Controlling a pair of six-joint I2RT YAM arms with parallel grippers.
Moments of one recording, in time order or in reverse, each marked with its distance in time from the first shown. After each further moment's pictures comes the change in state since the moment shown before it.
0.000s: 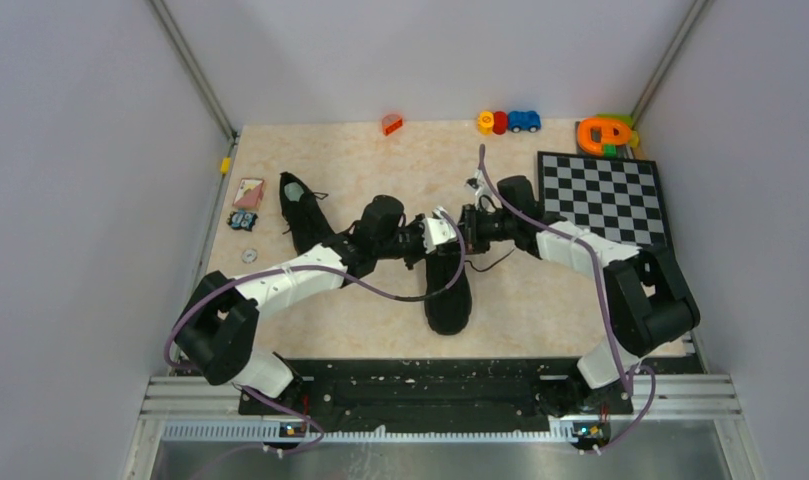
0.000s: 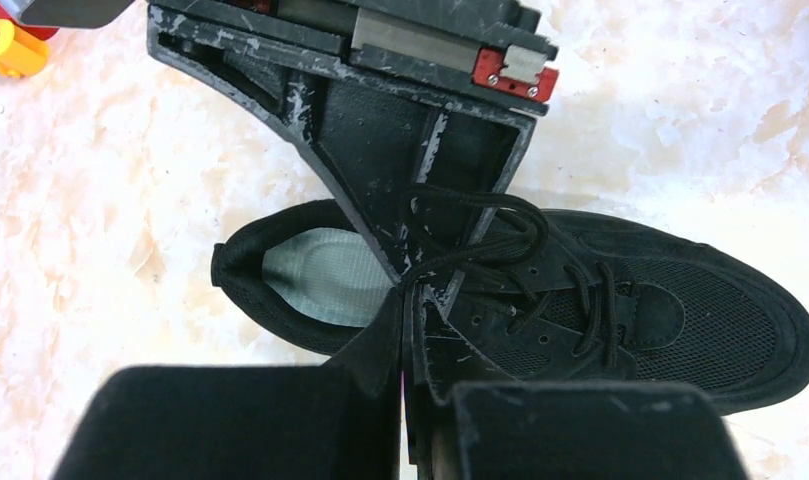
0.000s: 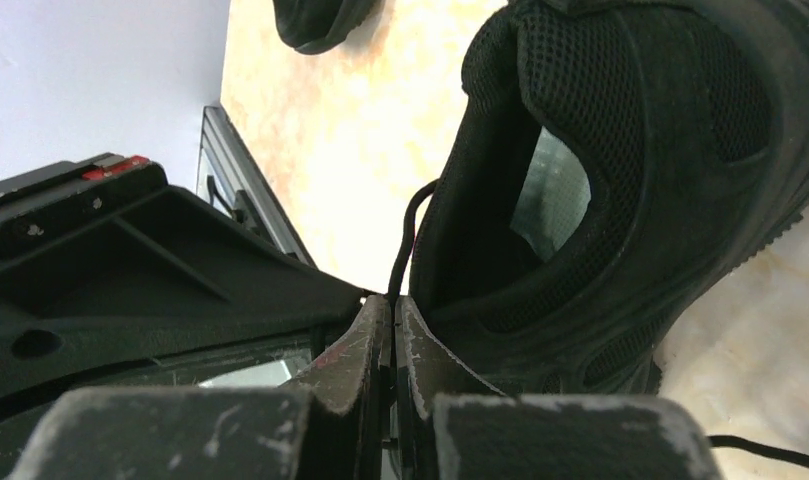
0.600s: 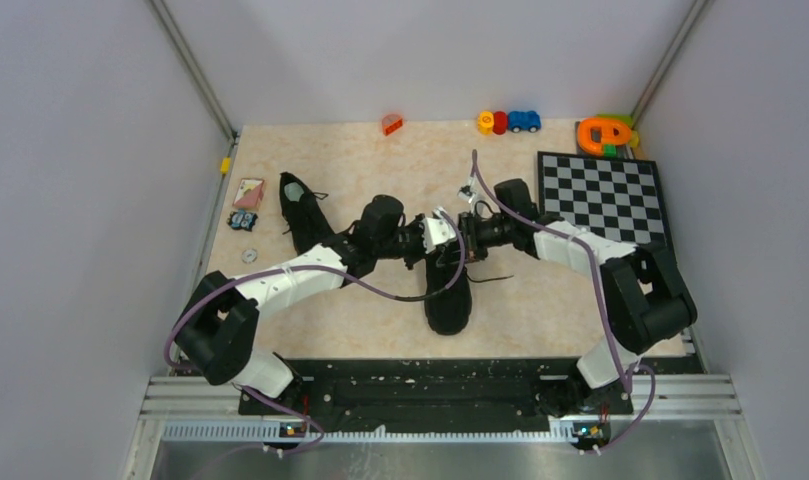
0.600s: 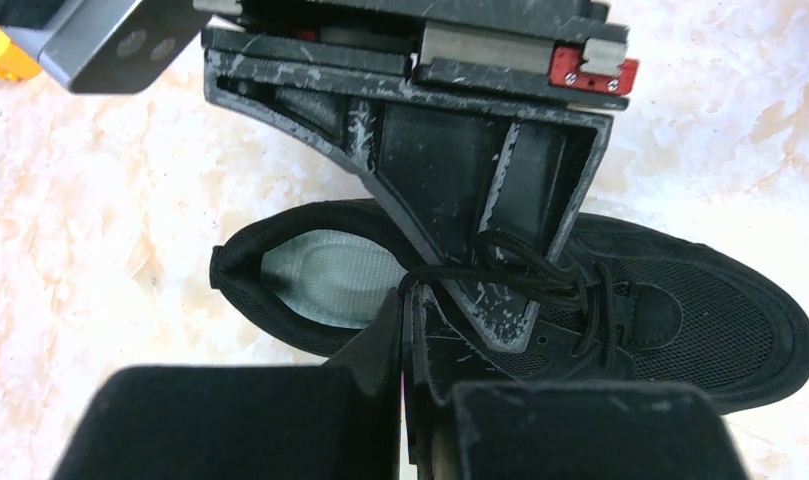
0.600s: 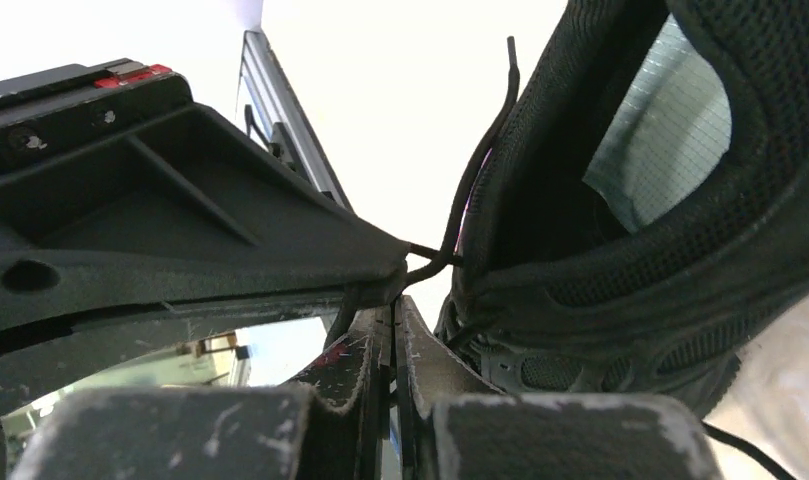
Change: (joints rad) left arm 0.000 0.000 0.000 0.001 0.009 0.000; right arm 0.006 -0.003 0.000 -0.088 -0.127 -0.061
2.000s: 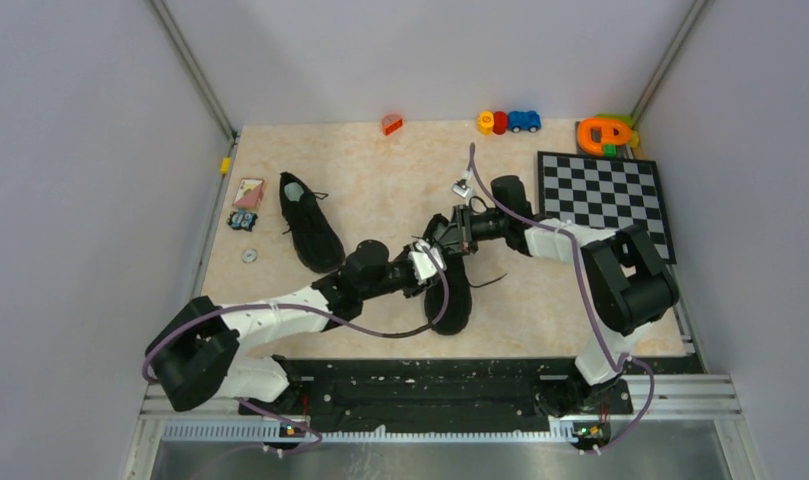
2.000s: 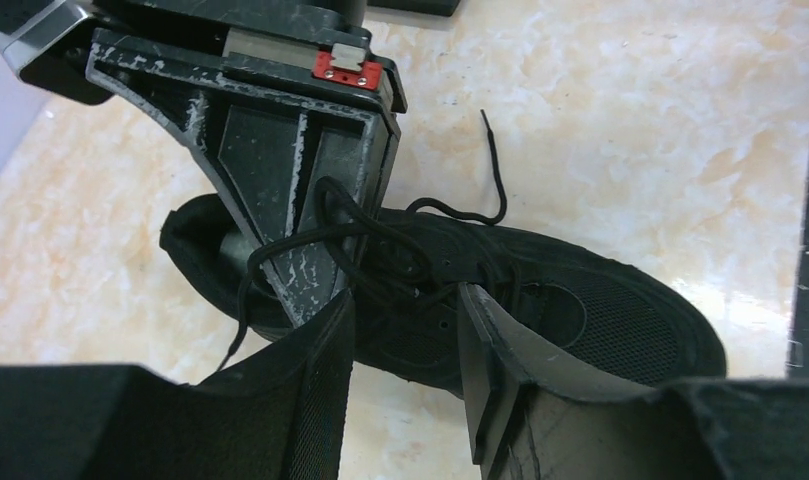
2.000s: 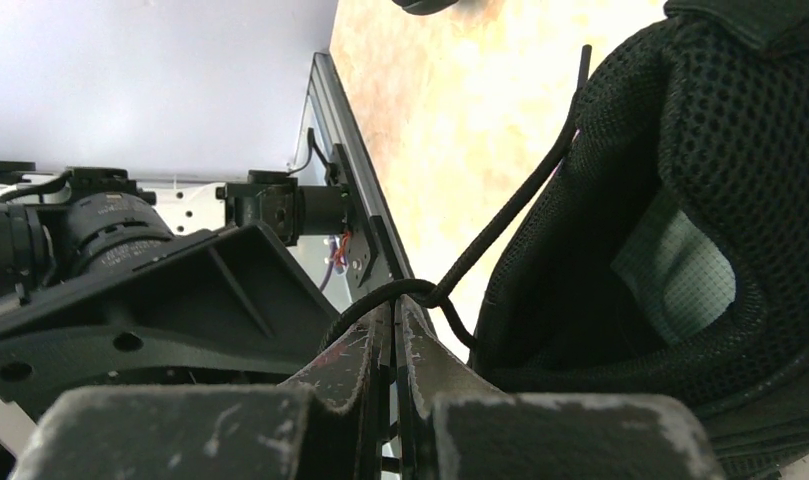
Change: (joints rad) left arm -0.118 -0.191 -0.339 0.360 -0.152 -0.159; right arm -0.010 0.137 0.012 0.290 -0.137 0.186
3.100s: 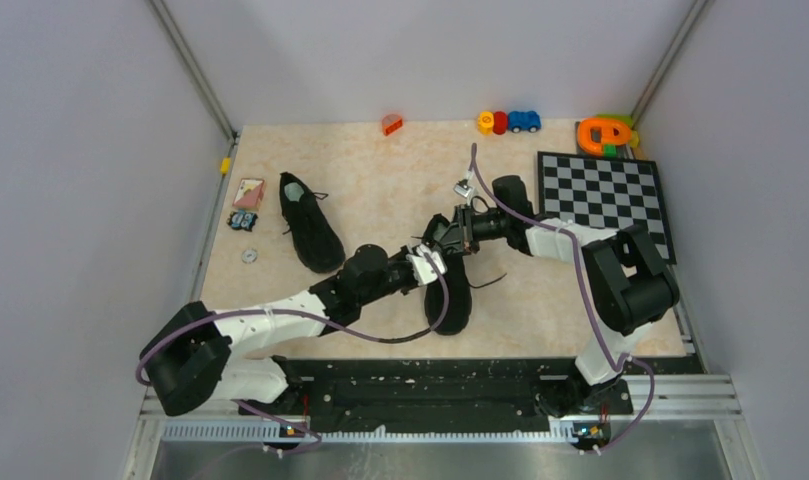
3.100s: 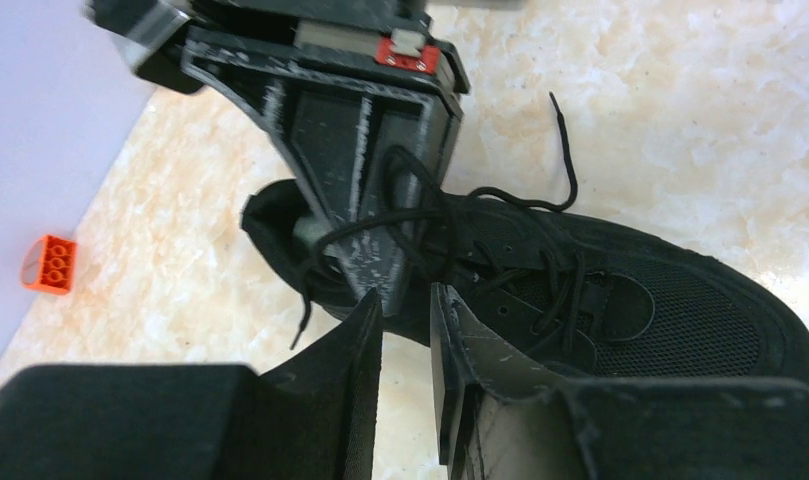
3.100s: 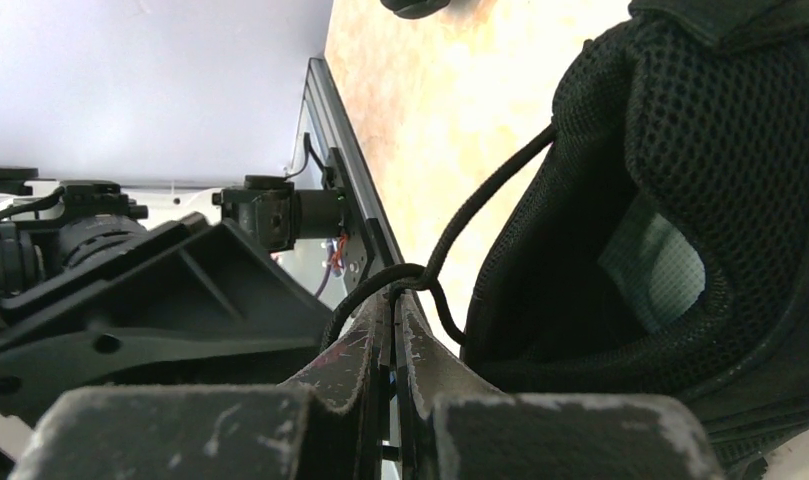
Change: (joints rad) left arm -0.045 -0.002 -0.019 0.032 -0.174 0.121; right arm -0.009 0.000 0.001 -0.006 0.009 -0.004
